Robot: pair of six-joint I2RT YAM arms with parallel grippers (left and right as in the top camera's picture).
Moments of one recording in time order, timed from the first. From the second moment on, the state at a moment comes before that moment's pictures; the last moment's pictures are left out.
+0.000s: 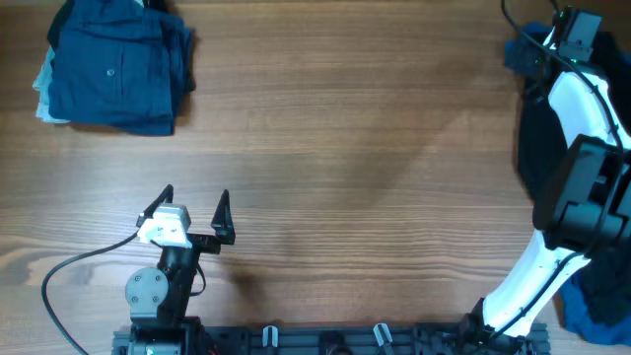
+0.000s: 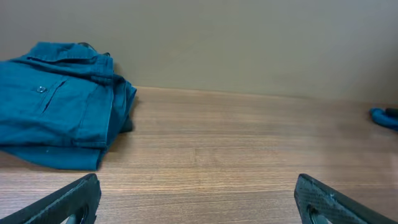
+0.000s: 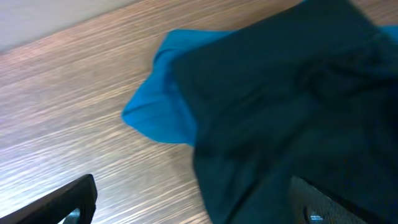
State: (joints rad) left arm -0.01 0.01 0.01 -0.06 0.14 -0.14; right arm -0.28 2.13 1.61 -0.29 0.14 0.11
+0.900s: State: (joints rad) left arm -0.01 0.01 0.01 -0.06 0.14 -0.14; right arm -0.32 2.29 1.61 -0.19 0.21 0.03
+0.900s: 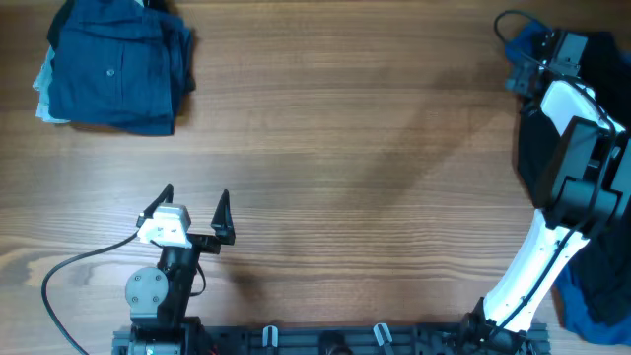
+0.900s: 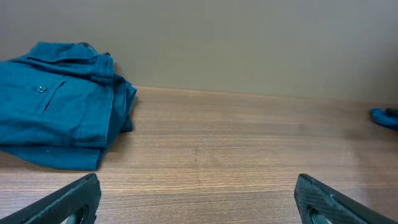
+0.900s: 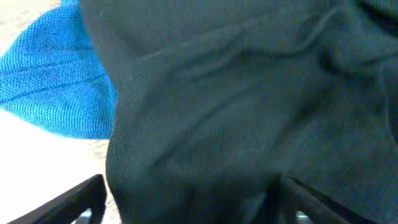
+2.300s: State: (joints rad) left arm -0.01 0.01 0.01 -0.06 0.14 -0.14; right arm 0.16 1.99 1.61 -0.61 -0.36 0.35
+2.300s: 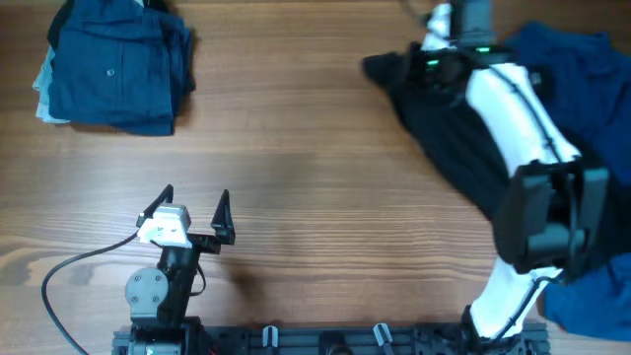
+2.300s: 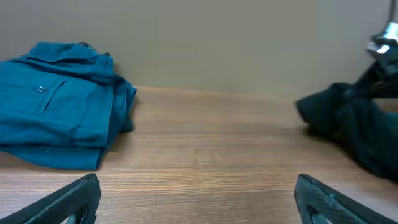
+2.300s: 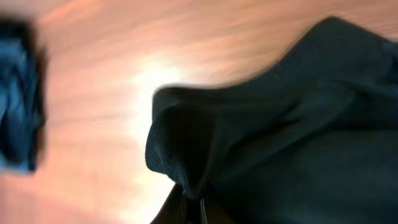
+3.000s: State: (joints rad) left arm -0.01 0.01 0.01 -0.06 0.14 -0.14; right arm 0.53 1.98 1.61 -0.73 -0.28 0.39
